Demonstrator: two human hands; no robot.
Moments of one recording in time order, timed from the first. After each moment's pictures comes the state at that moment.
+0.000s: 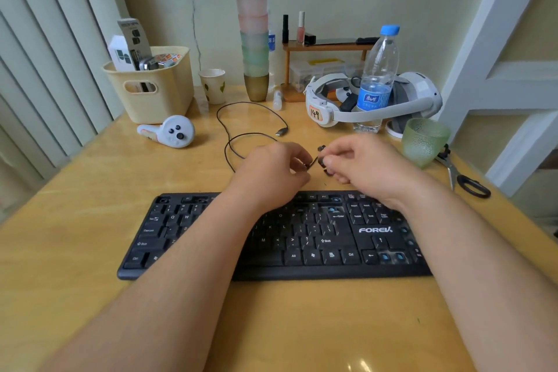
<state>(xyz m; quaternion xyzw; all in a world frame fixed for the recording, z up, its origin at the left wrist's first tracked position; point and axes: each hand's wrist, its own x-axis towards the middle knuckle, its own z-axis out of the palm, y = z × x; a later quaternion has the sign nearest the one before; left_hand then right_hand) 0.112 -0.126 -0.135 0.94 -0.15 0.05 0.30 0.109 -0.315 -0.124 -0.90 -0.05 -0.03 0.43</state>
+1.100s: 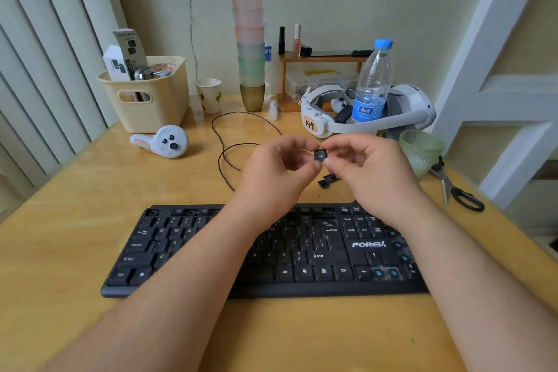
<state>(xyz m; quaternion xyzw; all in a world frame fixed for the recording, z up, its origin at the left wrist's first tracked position) 0.102 -0.143 -0.135 0.77 -0.17 0.08 0.61 0.096 -0.322 -0.124 -0.82 -0.12 -0.17 0.53</state>
